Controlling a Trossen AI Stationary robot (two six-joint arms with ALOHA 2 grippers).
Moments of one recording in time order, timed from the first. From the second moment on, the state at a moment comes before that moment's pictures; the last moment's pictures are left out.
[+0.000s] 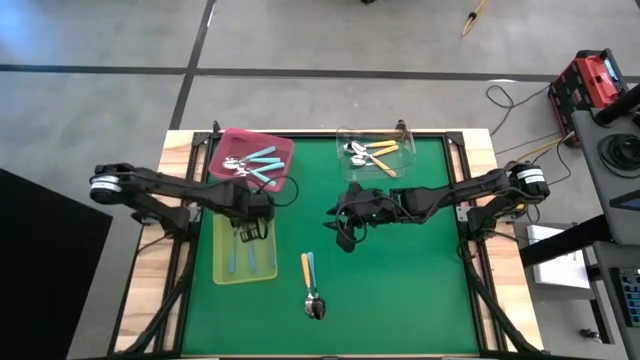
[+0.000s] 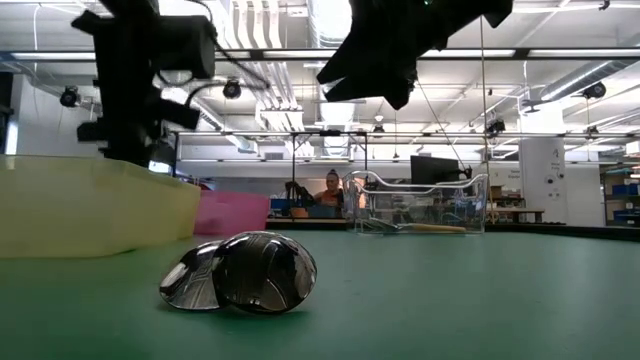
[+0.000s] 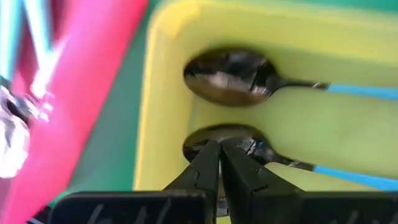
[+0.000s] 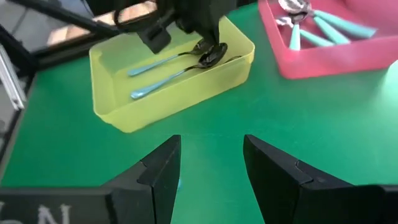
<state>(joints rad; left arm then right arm) 0.02 1.36 0.80 -0.93 -0.28 -0.28 0.08 1.55 1.05 -0.03 0.13 0.35</state>
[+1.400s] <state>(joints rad) -0.12 0.80 0.67 -0.09 -0.12 0.07 0.19 2.05 1.67 -0.60 0.03 0.79</state>
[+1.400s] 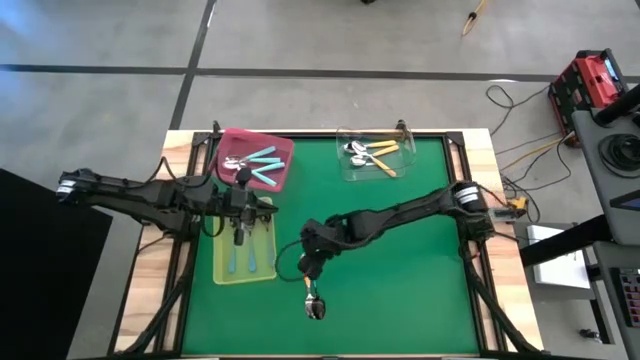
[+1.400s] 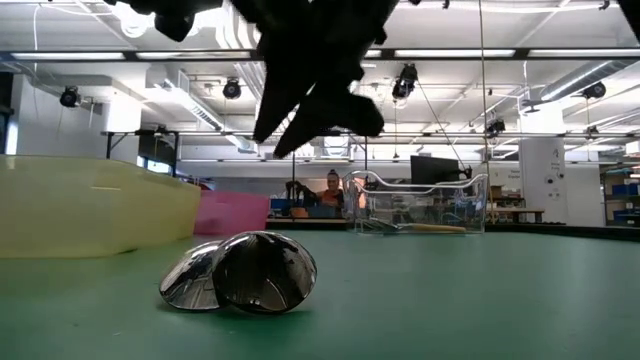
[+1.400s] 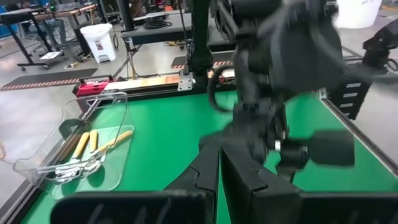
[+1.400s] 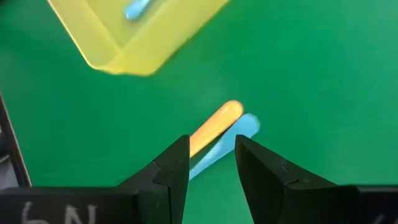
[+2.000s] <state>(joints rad) -0.18 0.79 0.66 -0.11 -0.06 0.03 0.28 2.30 2.01 -1.09 0.03 1.07</state>
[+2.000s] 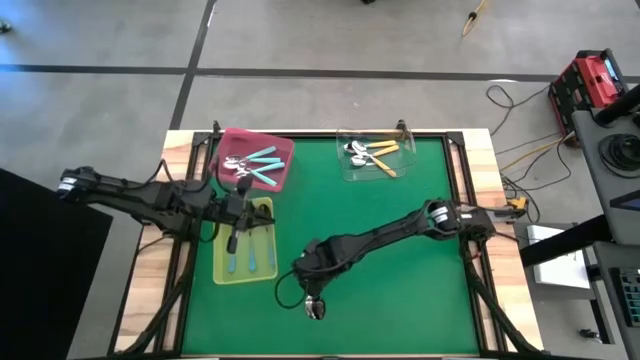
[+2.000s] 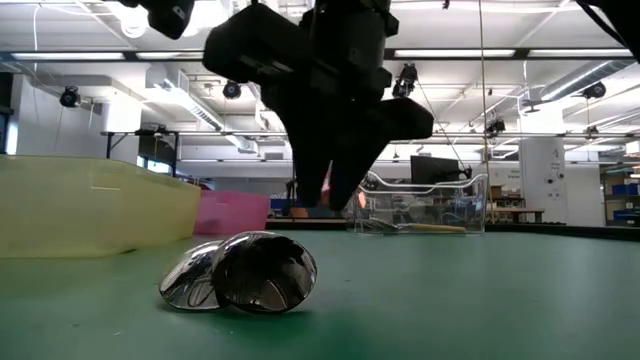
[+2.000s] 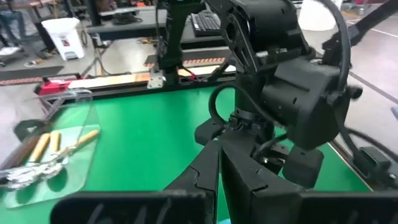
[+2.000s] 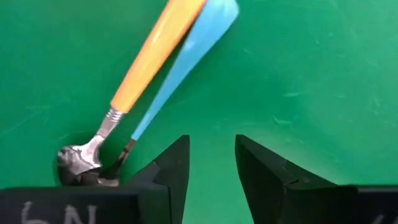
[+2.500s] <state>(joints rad) -0.25 0.79 0.63 -0.08 -0.06 0.01 0.33 2.37 2.04 -0.95 0.02 1.14</state>
